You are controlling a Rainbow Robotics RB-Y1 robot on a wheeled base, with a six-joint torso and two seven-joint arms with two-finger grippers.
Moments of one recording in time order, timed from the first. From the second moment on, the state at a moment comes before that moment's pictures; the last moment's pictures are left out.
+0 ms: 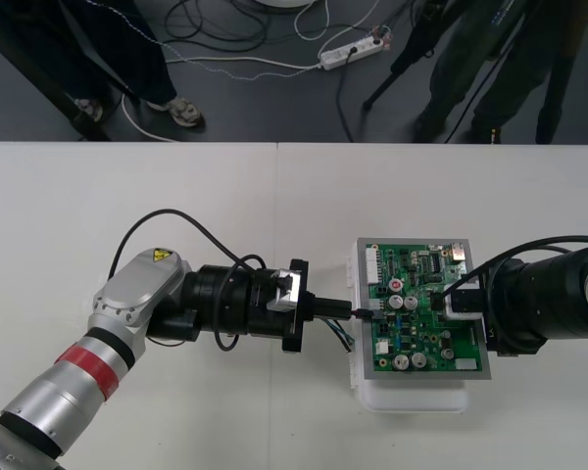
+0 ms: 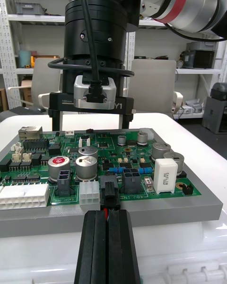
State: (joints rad) right arm -0.05 -0.59 0.04 -2.11 2.42 -1.57 -0.35; left arm -0.45 0.27 -0.43 -1.06 -1.09 -1.30 -0.55
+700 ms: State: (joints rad) right arm -0.05 -0.59 0.04 -2.11 2.42 -1.57 -0.35; left arm -0.45 0.26 -0.43 -1.06 -1.10 -1.29 -0.55
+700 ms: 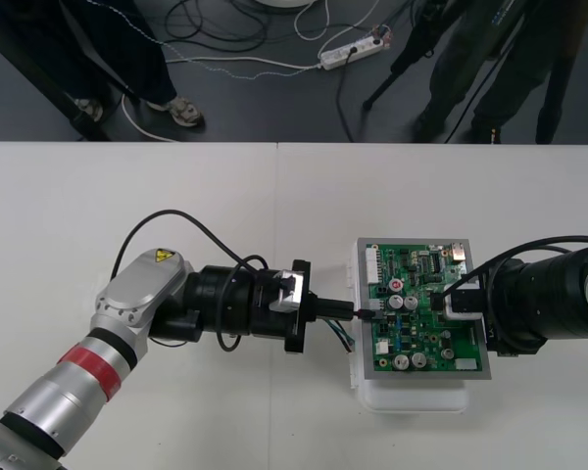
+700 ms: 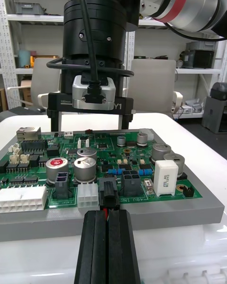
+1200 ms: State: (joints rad) right arm -0.05 -0.59 0.04 -2.11 2.42 -1.57 -0.35; left arm -0.45 0.26 -0.43 -1.06 -1.10 -1.29 -0.55
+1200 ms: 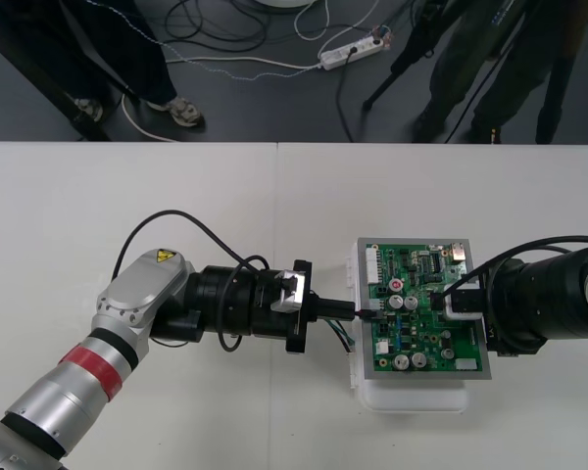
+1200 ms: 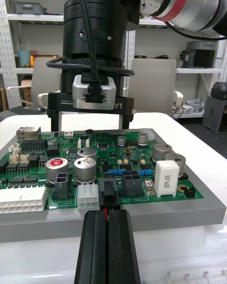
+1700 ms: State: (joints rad) right arm -0.05 -0.59 0.04 -2.11 2.42 -1.57 -0.35; left arm -0.45 0.25 -0.43 -1.06 -1.10 -1.29 -0.55
